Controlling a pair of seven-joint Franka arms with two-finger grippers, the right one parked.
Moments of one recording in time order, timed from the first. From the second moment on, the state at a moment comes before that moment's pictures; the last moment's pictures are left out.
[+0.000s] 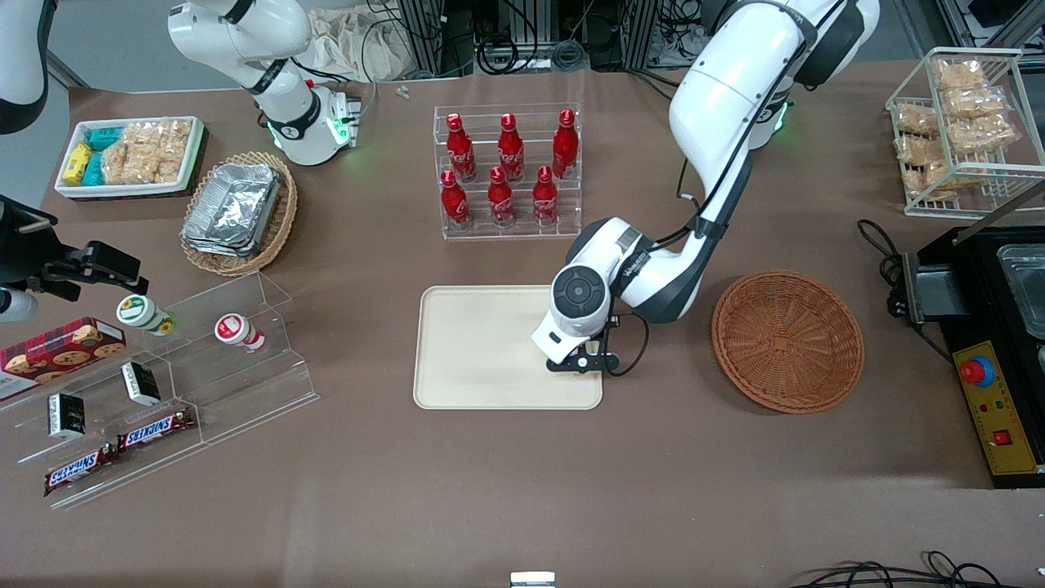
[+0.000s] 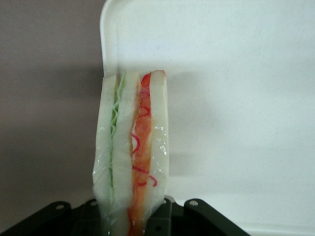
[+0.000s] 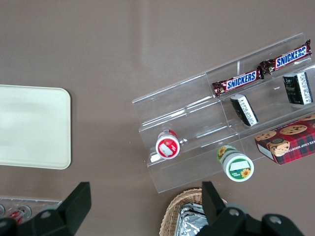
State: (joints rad) arm -0.57 0.77 -0.12 -1.43 0.04 2.01 -0.67
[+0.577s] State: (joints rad) arm -0.57 0.81 -0.12 -1.43 0.05 2.08 -0.62
